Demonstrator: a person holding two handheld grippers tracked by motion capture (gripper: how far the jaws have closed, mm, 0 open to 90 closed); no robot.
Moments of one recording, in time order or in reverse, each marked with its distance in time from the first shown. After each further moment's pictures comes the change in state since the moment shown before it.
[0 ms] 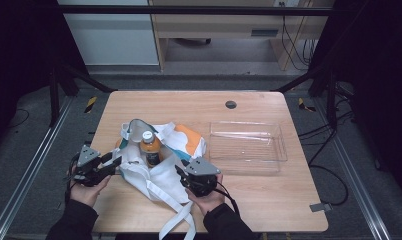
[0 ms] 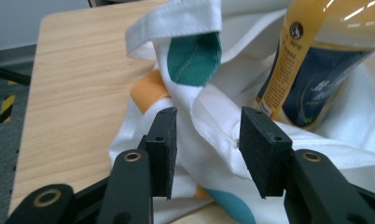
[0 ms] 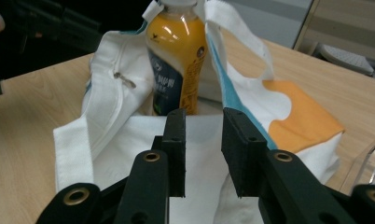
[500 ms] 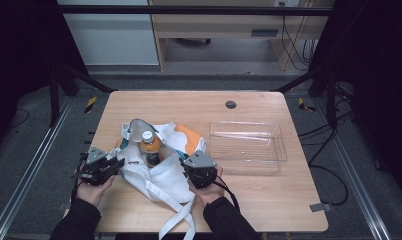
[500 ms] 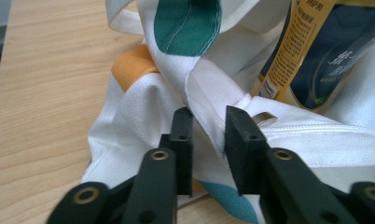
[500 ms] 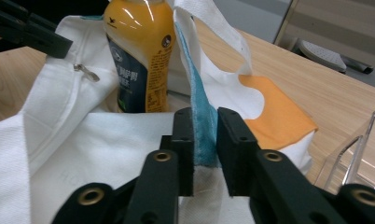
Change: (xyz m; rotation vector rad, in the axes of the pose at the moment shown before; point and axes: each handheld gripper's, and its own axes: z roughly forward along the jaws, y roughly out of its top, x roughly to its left) left arm -0.002 -0.006 0.018 0.074 -0.019 -0.012; right arm -0.014 0.000 0.019 0.046 -0.076 -0.039
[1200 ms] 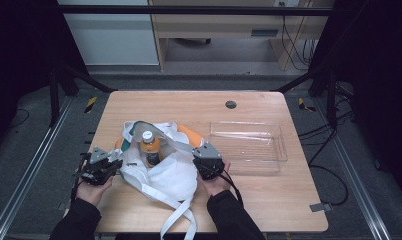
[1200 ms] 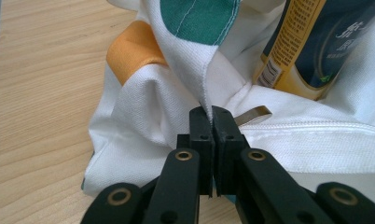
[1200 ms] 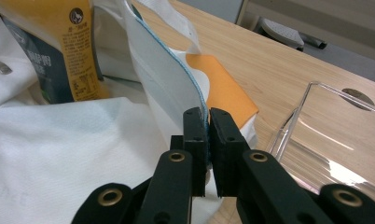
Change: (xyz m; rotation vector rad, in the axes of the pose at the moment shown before) left arm 0.000 0.001 0.001 0.071 0.005 0.061; right arm -0.027 -0.005 0.009 0.078 -0.152 0.036
